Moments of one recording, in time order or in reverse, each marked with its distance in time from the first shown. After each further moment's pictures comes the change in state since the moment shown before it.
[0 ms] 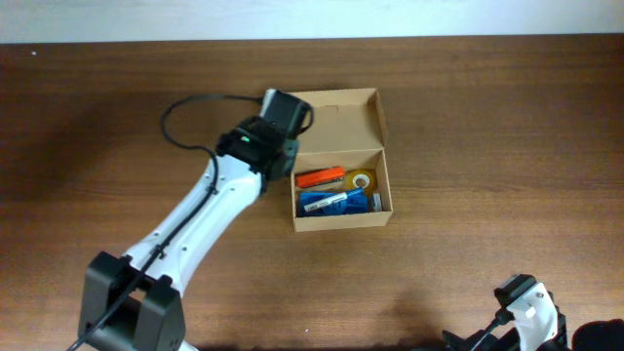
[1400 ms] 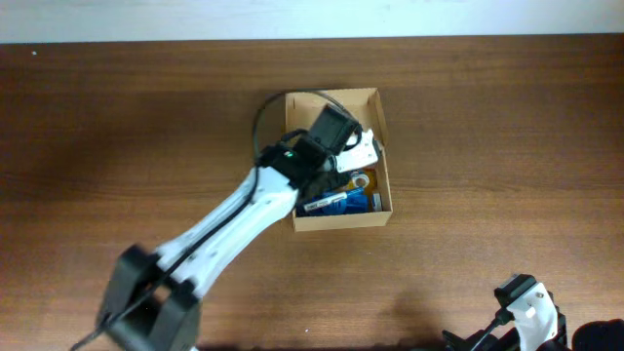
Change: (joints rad) left arm -0.142 0.031 0.011 0.106 0.276 0.692; right arm 0.000 0.000 0.000 0.000 0.000 0.000
